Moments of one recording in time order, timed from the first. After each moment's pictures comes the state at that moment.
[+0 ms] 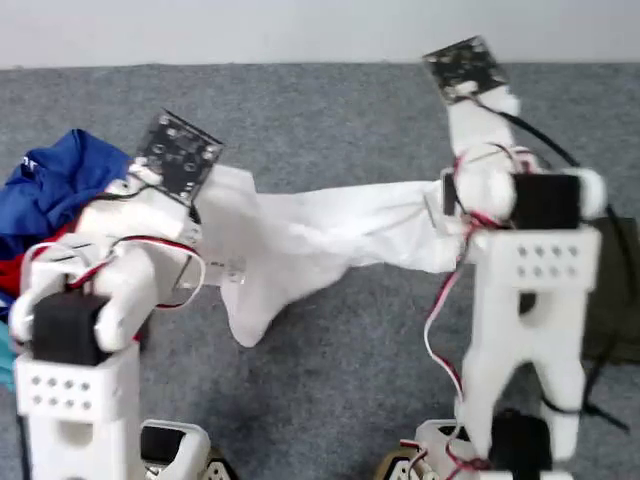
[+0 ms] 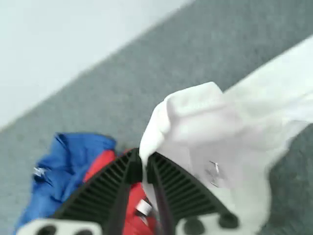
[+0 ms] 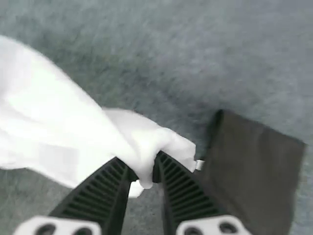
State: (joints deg) left arm 2.1 -43.6 9.5 84.0 -21.8; right arm -2.0 -18.7 -17.0 97.8 18.1
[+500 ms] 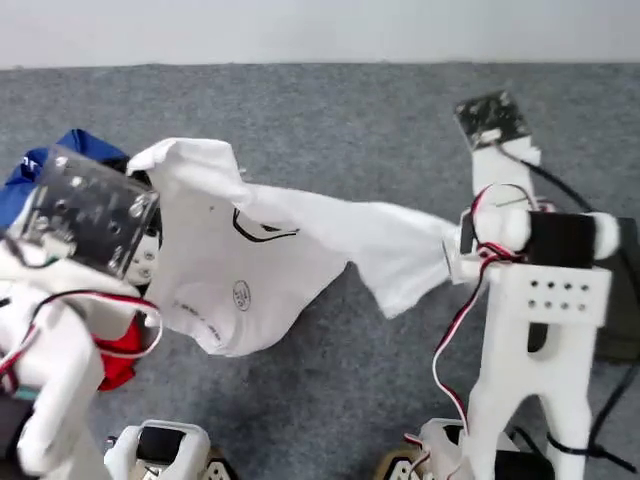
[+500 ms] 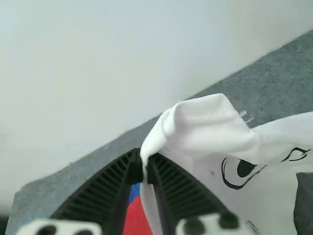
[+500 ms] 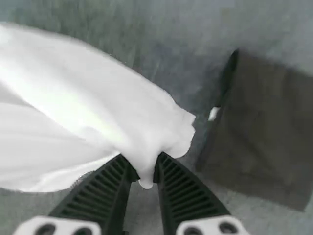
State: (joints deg) left arm 2.1 -44.4 -12.0 92.4 -21.8; right arm 1.8 -26.1 2.8 99.9 18.1
